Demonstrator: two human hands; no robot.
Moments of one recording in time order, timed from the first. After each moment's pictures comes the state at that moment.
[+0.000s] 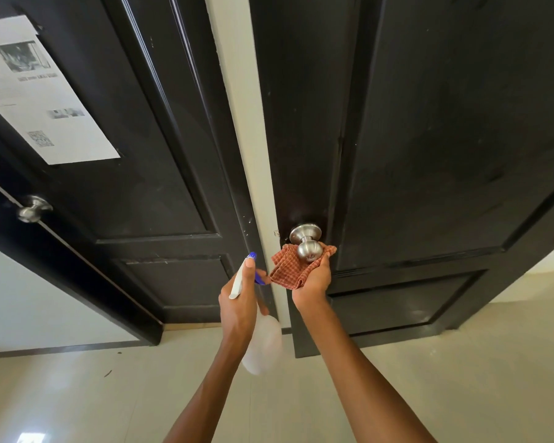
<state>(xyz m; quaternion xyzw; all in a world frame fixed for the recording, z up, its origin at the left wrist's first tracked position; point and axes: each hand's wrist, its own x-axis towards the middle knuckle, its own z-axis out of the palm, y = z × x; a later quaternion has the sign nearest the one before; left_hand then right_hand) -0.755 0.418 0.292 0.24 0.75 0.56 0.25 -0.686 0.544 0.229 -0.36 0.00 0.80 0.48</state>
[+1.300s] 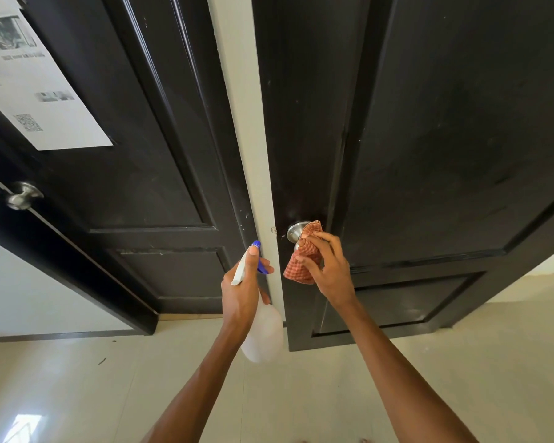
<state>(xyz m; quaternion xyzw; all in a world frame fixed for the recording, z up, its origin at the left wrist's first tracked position) -0.749 0.440 0.301 0.23 0.74 0.56 0.28 -0.616 0.578 0.204 -0.38 -0.77 0.34 0.37</state>
